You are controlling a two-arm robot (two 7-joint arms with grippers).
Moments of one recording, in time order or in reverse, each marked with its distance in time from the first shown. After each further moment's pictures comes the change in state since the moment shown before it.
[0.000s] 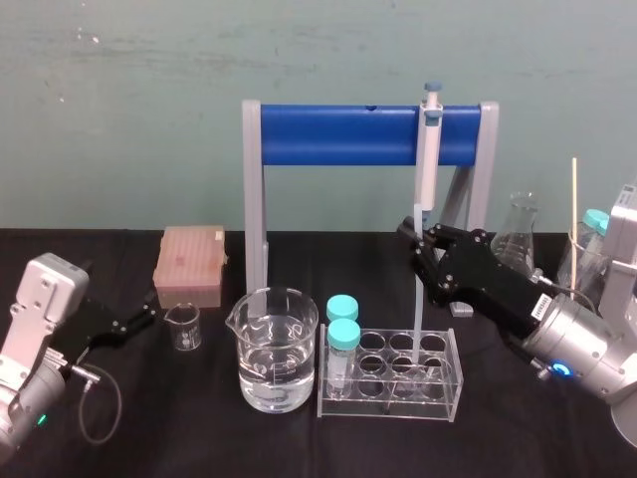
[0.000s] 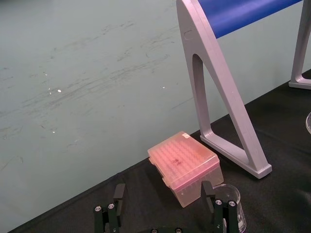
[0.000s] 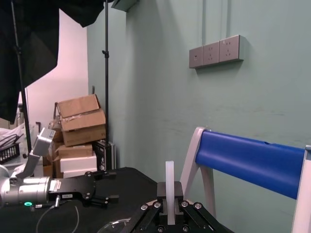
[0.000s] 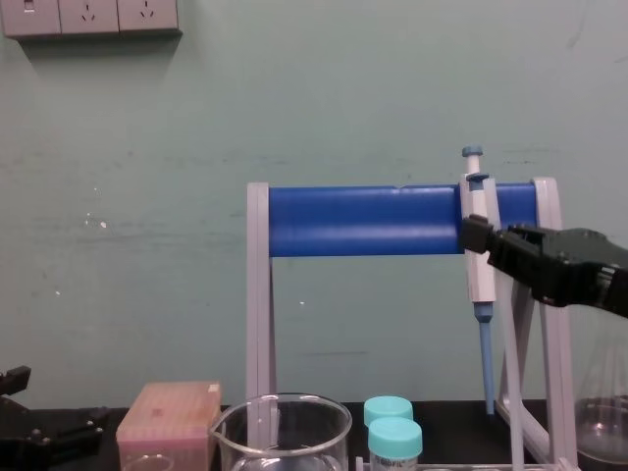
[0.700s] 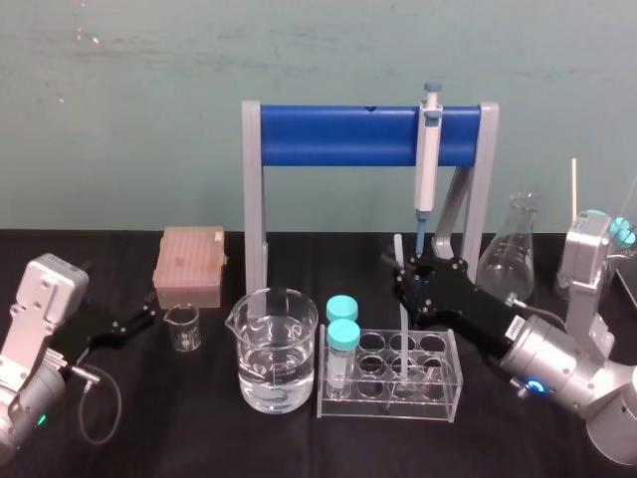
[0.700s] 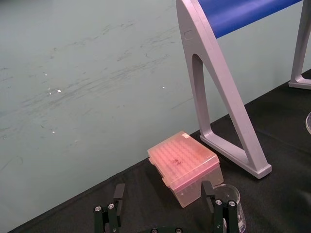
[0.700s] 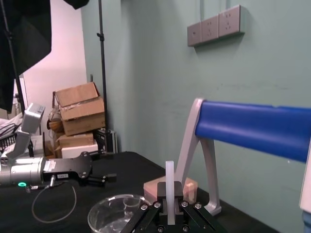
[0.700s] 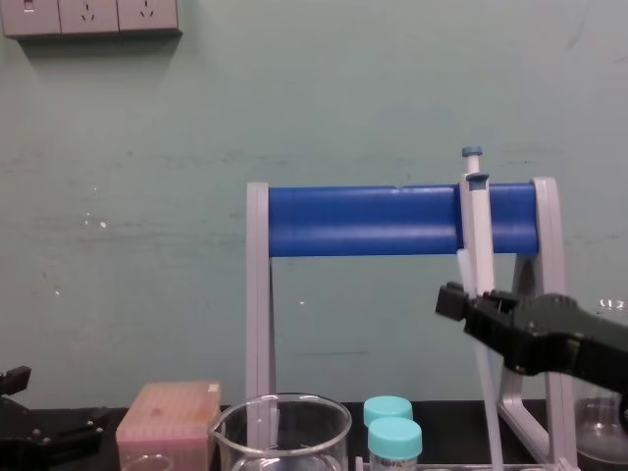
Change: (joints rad) left arm 0.000 0.000 0.000 0.000 0.000 0.000 0.000; right arm 0.043 -0.058 -0.038 0.156 -0.031 -0.026 0.031
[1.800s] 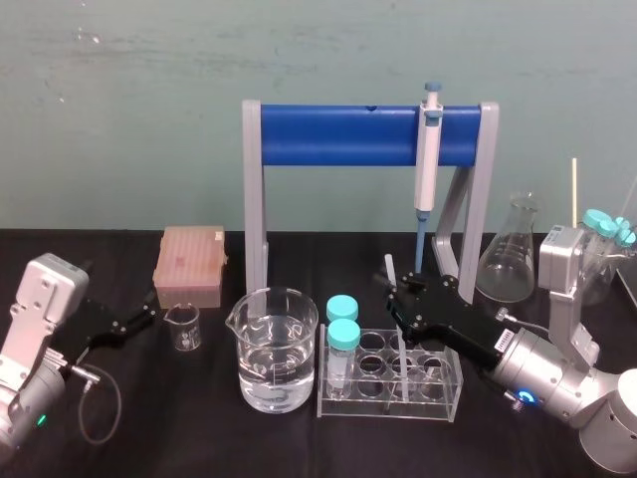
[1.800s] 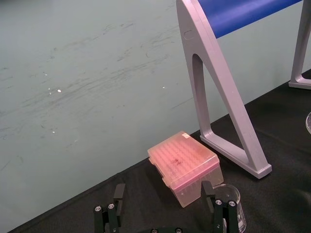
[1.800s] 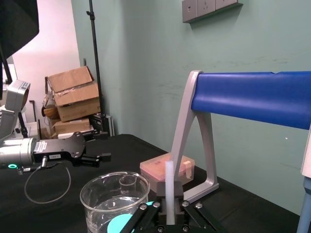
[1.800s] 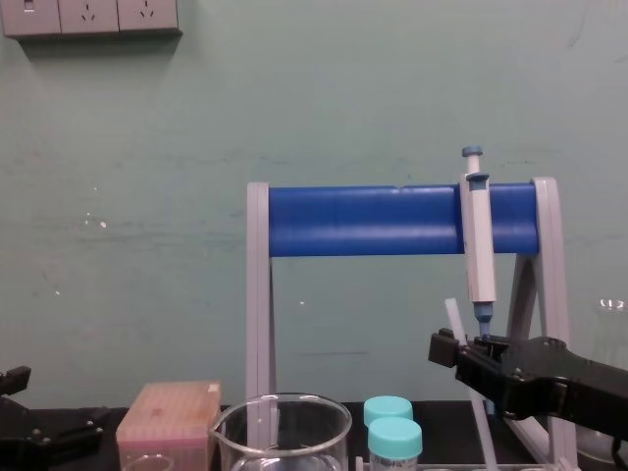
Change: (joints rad) left arm 0.000 0.000 0.000 0.000 0.000 0.000 0.000; right arm 0.011 -0.018 -0.017 0.056 -0.041 0.026 -0.020
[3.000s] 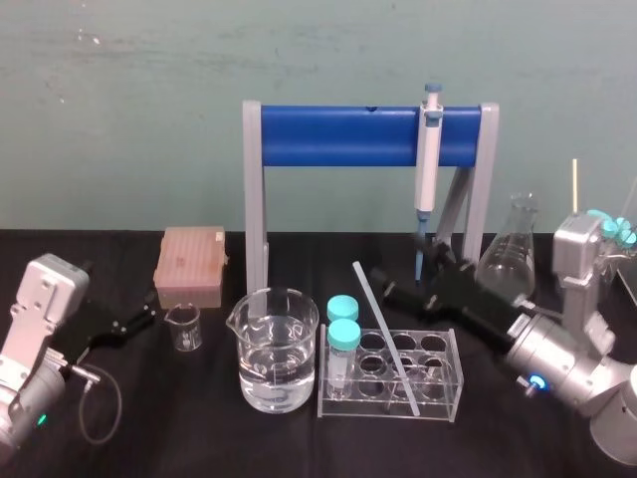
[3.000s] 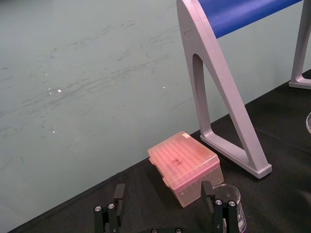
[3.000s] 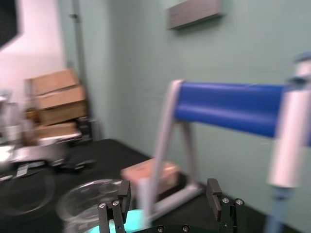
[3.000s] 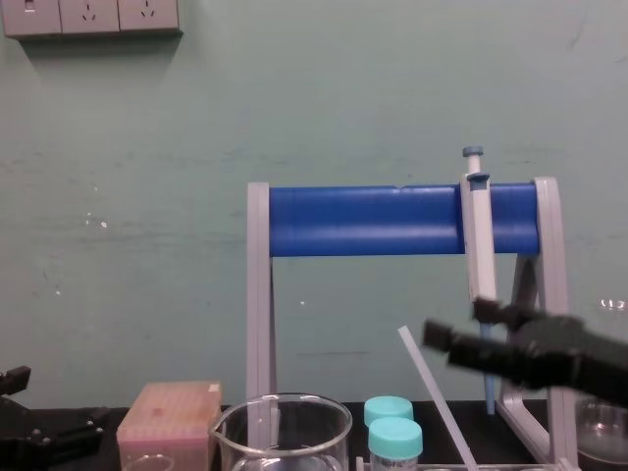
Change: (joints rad) left arm 0.000 0.000 0.000 0.000 0.000 0.000 0.000; right arm -0.006 0.008 0.029 -0.028 -0.017 0.001 -0.063
